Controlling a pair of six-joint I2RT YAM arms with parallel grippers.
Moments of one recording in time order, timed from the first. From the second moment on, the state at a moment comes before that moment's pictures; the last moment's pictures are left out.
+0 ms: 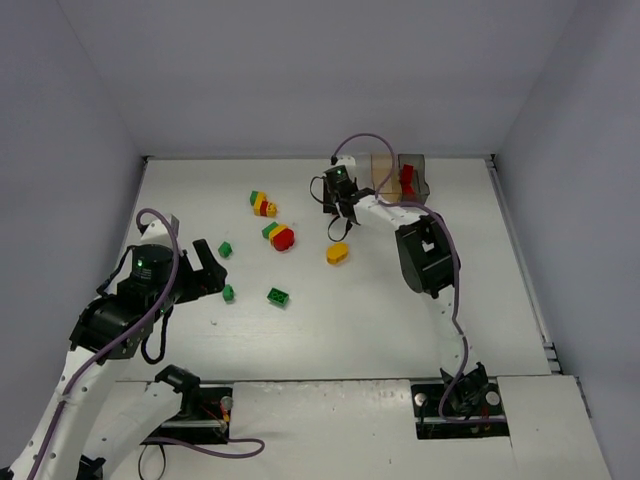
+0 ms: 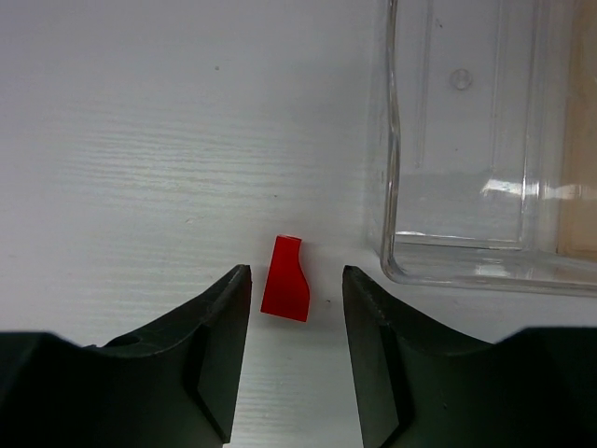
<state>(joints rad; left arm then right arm) -0.40 0.71 1.05 -0.98 -0.19 -0.54 0.51 2.34 1.78 -0.18 0.30 0.34</state>
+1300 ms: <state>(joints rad) -0.40 0.83 1.05 -0.91 -0.17 -0.53 0.14 2.07 1.79 -0.13 0.16 0.08</state>
